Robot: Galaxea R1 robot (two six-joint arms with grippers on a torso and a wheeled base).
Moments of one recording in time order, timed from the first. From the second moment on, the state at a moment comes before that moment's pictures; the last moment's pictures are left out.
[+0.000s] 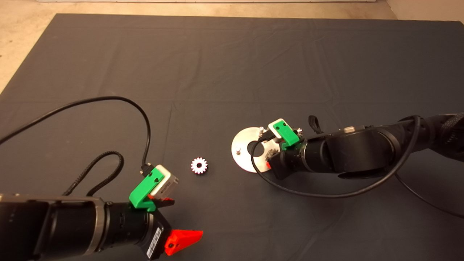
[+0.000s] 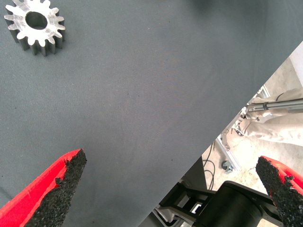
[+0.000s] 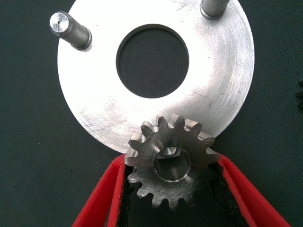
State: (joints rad) left arm -0.09 2.00 -0.34 0.83 0.94 -1.13; right arm 0.15 2.58 -0.74 -0.86 -1.54 1.31
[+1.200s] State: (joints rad) left arm -0.09 2.00 -0.34 0.83 0.94 -1.13; right arm 0.14 2.60 -0.80 -0.86 -1.53 1.27
